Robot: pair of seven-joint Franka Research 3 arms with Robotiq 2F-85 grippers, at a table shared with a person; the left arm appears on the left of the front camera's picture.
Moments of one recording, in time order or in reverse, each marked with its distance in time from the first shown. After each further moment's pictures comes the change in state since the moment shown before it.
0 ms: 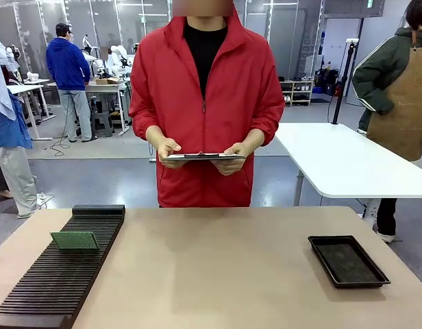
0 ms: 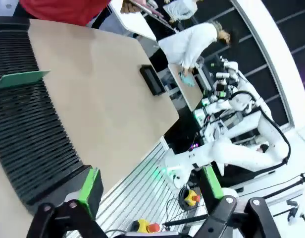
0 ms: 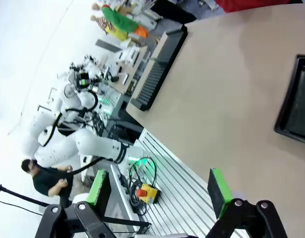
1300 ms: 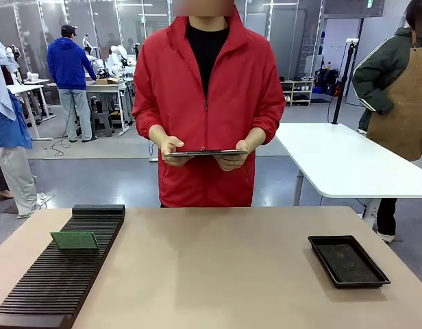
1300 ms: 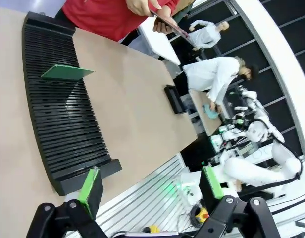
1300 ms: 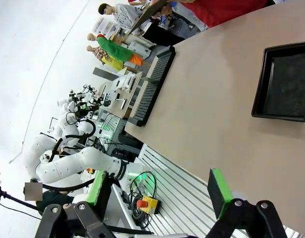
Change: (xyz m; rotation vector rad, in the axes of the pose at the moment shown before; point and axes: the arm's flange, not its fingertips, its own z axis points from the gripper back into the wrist) left arm -0.030 0.005 0.055 0.137 -0.123 0.047; right arm -0.043 -0.012 0.051 -0.025 -0.133 -0.058
